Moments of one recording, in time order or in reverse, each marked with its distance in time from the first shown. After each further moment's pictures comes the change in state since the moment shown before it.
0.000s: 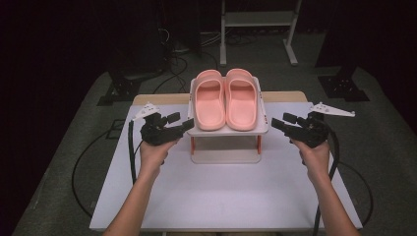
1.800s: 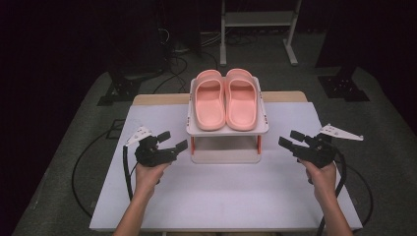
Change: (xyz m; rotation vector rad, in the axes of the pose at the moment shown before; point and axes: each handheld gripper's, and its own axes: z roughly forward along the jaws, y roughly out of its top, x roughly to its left) left arm 0.010 -0.059 -0.024 -0.020 0.013 -0.031; right arm -0.015 -0.053 -0.025 -0.020 0.022 0.032
